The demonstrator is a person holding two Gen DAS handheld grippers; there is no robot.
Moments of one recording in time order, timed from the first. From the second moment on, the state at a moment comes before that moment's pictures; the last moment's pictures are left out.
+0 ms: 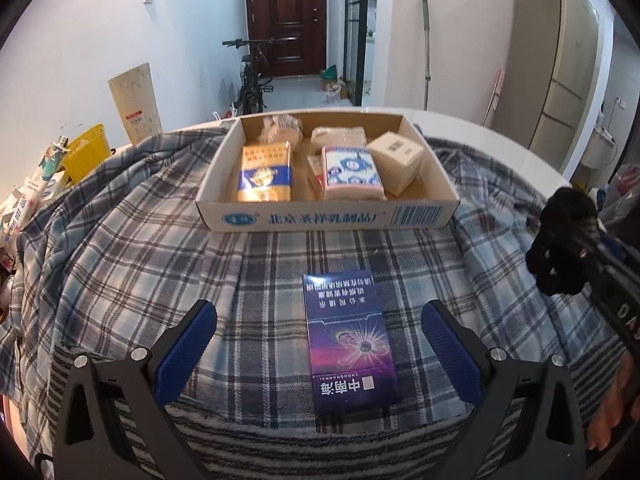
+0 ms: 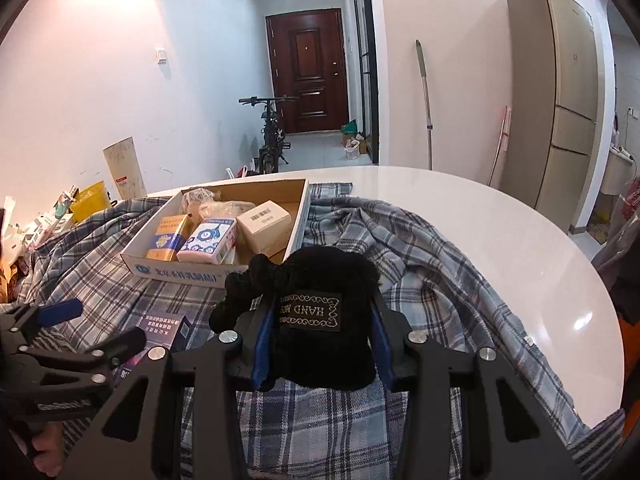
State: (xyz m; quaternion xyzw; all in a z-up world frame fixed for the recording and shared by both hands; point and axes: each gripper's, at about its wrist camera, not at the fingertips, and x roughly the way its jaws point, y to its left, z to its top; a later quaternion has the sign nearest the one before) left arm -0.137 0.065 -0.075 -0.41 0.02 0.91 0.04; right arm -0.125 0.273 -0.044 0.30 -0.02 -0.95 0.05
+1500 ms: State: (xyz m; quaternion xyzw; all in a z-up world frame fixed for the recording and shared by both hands) left arm -0.148 0.078 -0.107 -0.48 0.02 0.87 0.10; right arm -0.126 0.281 -0.048 0.30 -0.04 -0.95 0.05
